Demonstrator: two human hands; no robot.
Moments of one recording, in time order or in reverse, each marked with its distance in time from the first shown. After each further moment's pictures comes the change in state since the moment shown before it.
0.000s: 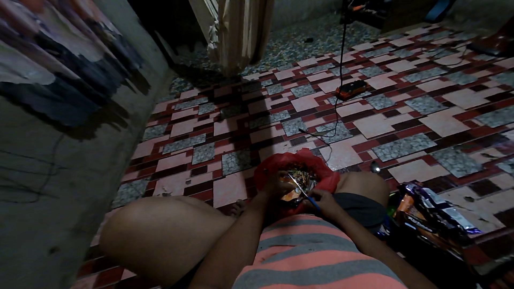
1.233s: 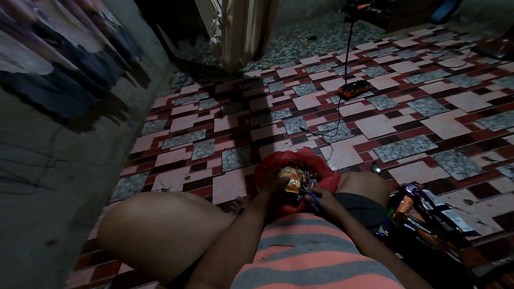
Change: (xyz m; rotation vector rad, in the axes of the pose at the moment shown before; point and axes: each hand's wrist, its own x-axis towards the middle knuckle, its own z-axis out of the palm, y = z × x) left_hand -0.009 0.008 0.004 -0.102 0.196 -0.076; right_hand -0.002 -0.005 -0.002 0.177 -0.049 0.098
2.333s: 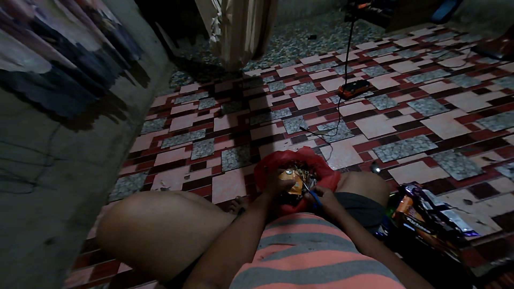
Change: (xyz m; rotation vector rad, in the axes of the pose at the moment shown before) left_hand -0.001 -0.001 0.005 0.039 -0.036 0.042; right_hand -0.001 -0.001 0.003 -0.025 0.103 -0.052
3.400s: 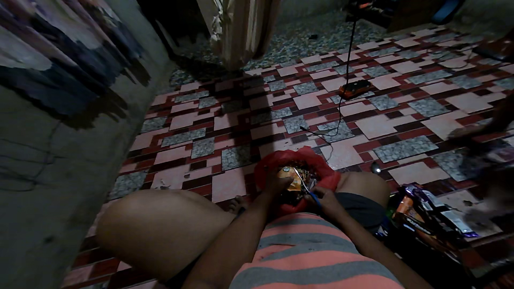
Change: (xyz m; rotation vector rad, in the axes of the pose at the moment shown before) left_hand -0.002 0.001 0.002 -0.113 0.069 -0.047; right_hand 0.000 0.007 0.000 -0.003 -0.003 -0.042
